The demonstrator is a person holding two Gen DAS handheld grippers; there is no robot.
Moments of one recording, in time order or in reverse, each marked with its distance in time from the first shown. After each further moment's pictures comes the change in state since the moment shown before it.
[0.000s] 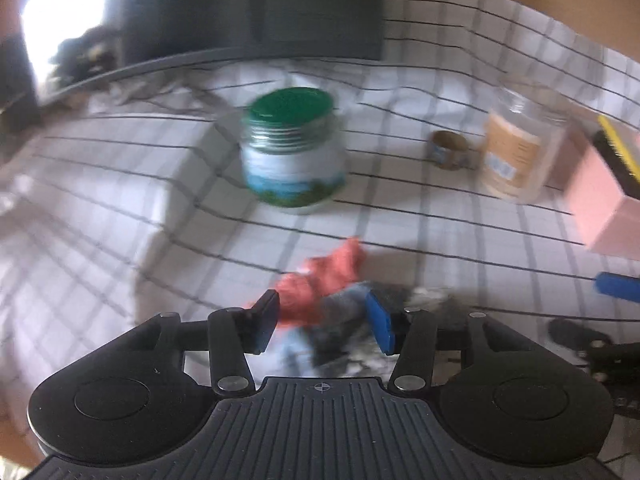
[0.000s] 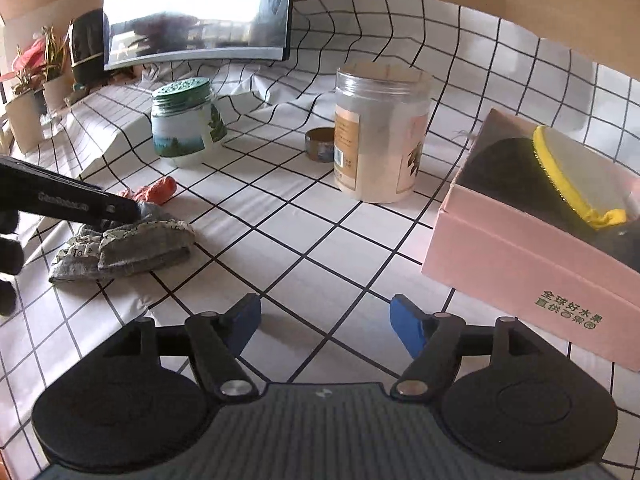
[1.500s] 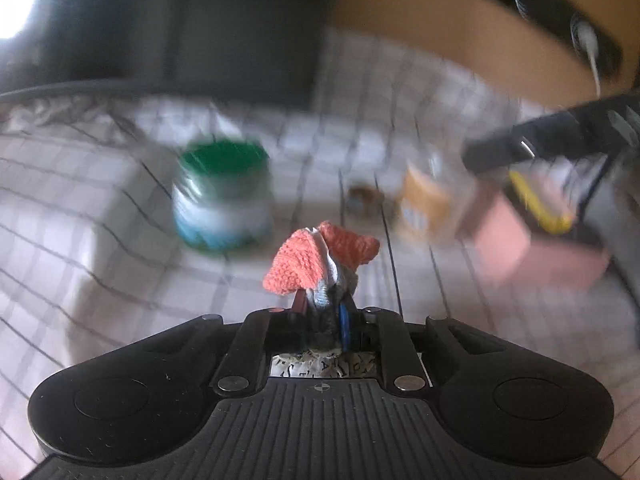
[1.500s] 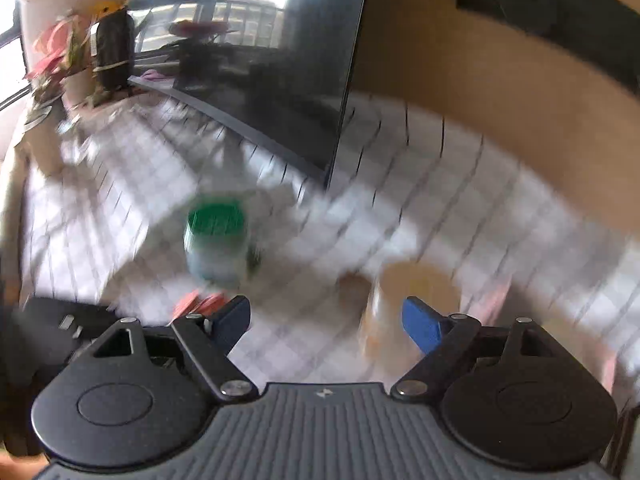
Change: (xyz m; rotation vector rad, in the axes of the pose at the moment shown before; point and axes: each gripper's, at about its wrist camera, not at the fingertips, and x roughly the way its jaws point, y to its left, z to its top) left arm -0.010 0.041 0.023 -0.018 -0.142 -0.385; right arm -0.019 0.039 0.198 -0.130 0.097 0.037
